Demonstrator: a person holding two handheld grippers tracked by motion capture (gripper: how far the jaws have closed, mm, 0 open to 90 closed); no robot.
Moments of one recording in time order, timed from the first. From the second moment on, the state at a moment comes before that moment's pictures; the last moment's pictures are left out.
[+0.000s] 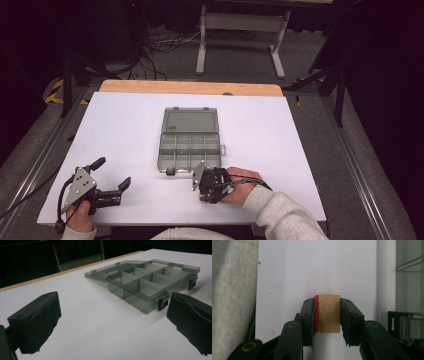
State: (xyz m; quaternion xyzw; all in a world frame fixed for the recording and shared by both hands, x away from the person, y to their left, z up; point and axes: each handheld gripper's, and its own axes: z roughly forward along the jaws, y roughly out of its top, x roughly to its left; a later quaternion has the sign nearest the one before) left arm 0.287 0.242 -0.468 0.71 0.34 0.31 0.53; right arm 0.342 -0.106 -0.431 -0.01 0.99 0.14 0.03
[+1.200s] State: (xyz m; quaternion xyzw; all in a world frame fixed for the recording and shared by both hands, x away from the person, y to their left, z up) left arm 0.287 0.243 -0.468 0.71 0.34 0.31 0.53; right arm 0.350 -0.112 -0.395 0.01 0.97 0.24 0.07
